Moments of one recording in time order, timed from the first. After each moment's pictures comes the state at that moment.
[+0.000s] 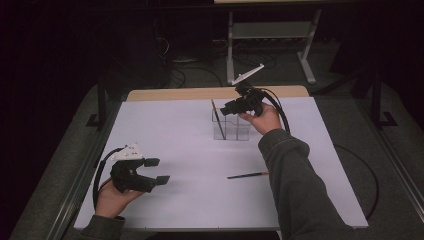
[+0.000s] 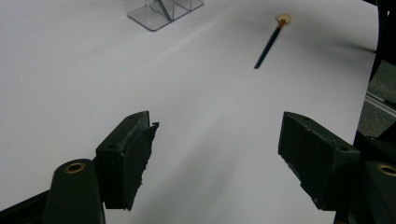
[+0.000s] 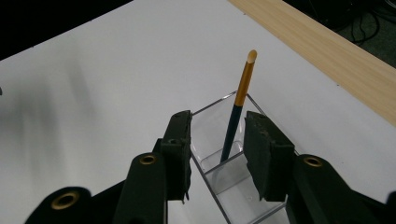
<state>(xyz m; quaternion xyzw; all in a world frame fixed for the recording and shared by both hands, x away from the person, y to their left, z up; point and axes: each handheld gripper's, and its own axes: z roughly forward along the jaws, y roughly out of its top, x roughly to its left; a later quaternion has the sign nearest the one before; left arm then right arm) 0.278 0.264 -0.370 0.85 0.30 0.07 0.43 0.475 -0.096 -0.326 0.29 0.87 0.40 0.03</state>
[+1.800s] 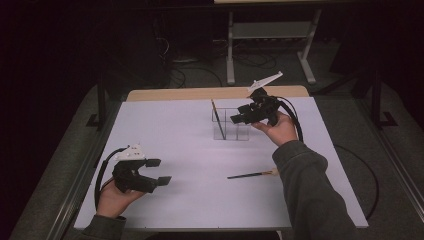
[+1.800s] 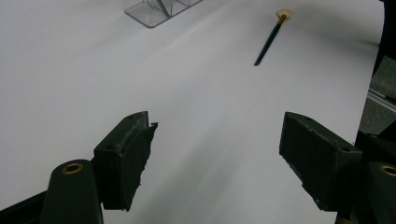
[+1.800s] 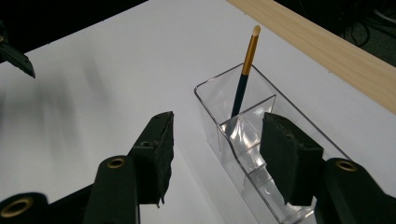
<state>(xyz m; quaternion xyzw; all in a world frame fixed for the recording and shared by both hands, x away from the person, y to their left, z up) 0.279 0.260 -0.372 0.85 0.30 0.07 0.43 0.438 -0.132 -0.324 0.29 0.86 0.43 0.04</state>
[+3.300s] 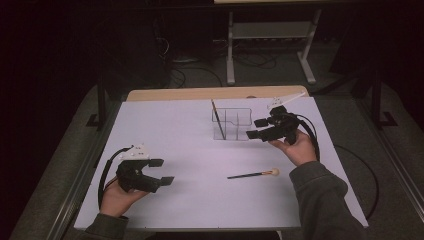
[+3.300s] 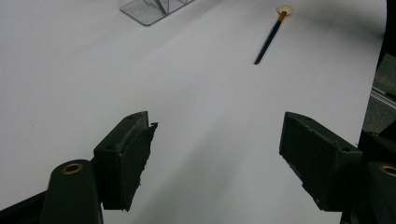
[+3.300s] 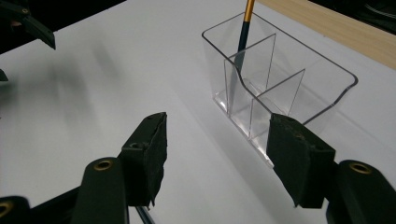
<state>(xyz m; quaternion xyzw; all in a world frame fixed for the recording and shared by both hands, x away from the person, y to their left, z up) 0.282 0.252 -0.375 0.85 0.30 0.07 0.42 0.392 -0.176 -0.346 0.31 0.84 0.44 0.05</state>
